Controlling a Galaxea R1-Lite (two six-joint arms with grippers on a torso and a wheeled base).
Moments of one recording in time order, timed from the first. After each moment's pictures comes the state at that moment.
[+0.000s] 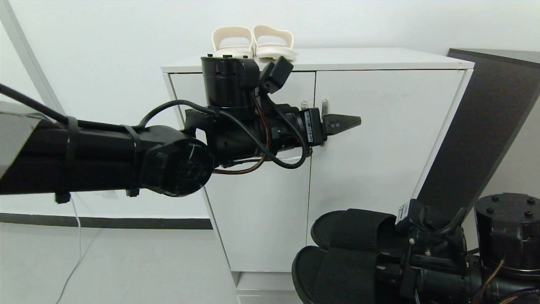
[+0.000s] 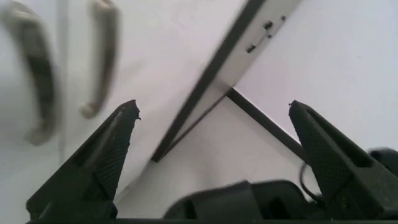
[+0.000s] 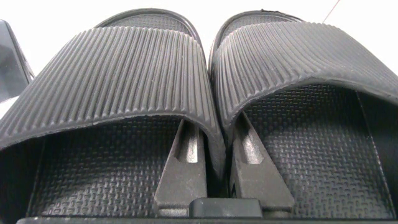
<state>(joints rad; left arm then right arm) -0.66 1.90 -1.43 -0.45 -0.40 -0.36 0.73 1.48 -0.45 -0.63 0.23 -0.15</state>
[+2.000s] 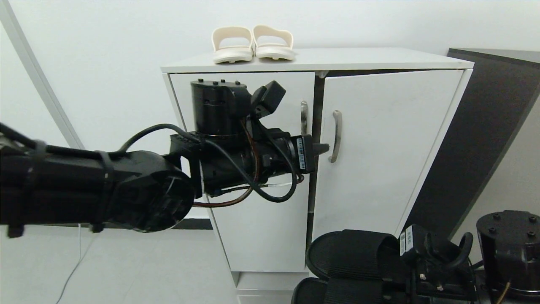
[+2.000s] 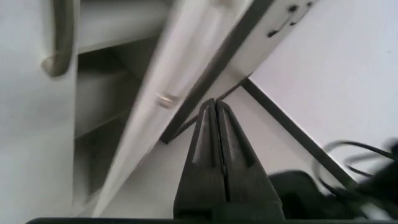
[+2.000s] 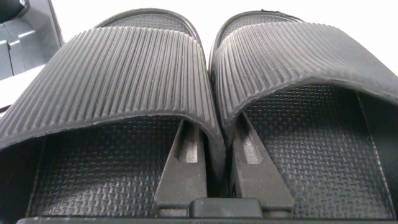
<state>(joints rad) -0.69 1.79 -1.19 -0.51 -0.30 -0.36 0.75 1.46 -0.38 -0.64 0.32 -0.20</state>
